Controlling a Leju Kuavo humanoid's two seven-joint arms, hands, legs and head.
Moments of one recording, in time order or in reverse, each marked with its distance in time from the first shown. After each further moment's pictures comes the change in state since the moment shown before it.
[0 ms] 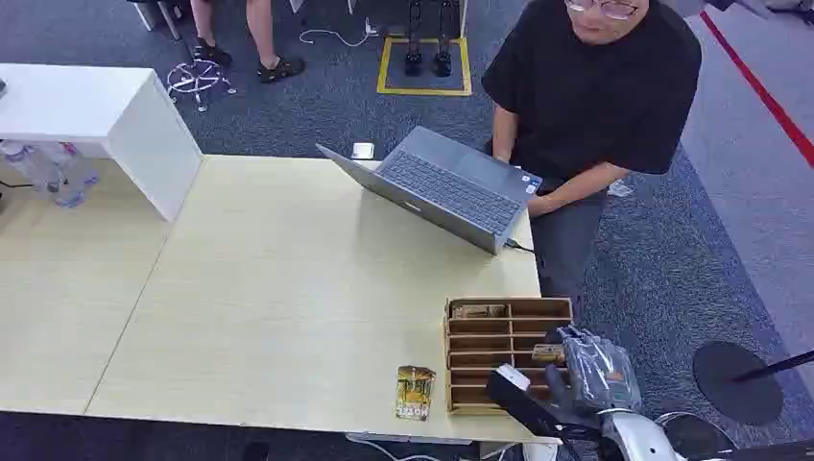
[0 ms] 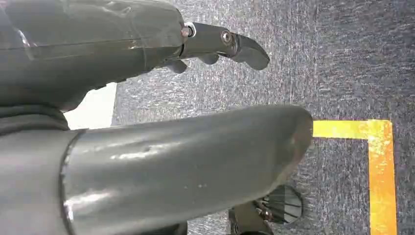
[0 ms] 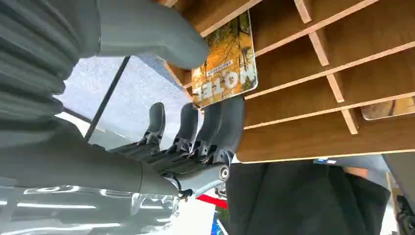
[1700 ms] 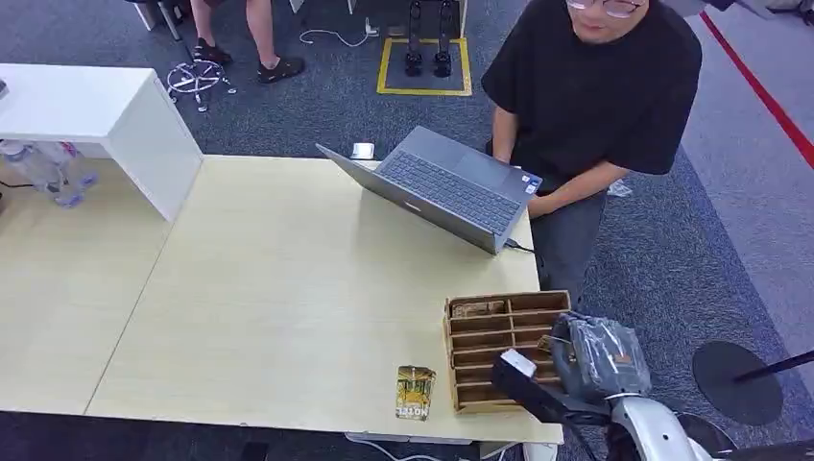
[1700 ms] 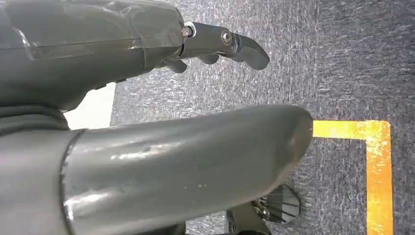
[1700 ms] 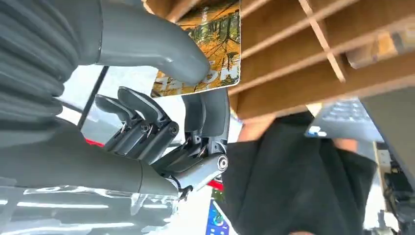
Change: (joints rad) left arm 0.000 0.000 0.000 0.000 0.018 0.001 -0.009; right arm -0.052 -0.026 -0.024 -0.087 -0.034 0.048 -0.004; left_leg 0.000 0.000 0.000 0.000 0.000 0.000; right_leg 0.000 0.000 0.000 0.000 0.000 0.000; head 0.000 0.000
